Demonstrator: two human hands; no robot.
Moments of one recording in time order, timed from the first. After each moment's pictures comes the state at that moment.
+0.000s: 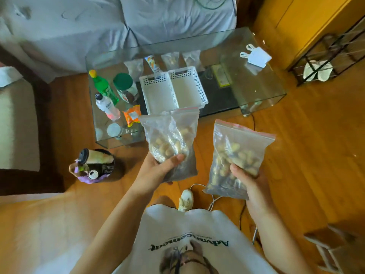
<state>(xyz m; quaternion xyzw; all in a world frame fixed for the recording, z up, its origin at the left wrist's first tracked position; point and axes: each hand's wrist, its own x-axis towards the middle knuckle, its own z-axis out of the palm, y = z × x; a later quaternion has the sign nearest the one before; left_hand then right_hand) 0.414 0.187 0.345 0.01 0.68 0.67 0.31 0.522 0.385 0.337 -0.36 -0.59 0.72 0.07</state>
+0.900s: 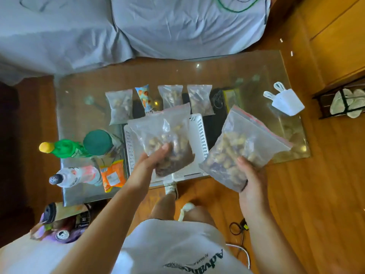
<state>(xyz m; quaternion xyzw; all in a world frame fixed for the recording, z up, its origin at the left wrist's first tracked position) 0.021 0.319 0.236 -0.14 0.62 0.69 0.34 0.106 0.528 0.268 -0.38 -0.57 0.73 0.06</state>
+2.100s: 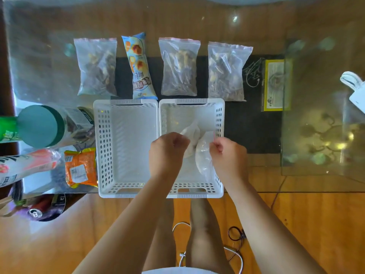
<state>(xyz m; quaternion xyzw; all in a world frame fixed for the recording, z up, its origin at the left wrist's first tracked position) -0.035 0.433 0.048 -0.23 0.87 0.36 0.23 -0.008 0.564 0.038 -0.22 -0.89 0.36 -0.19</state>
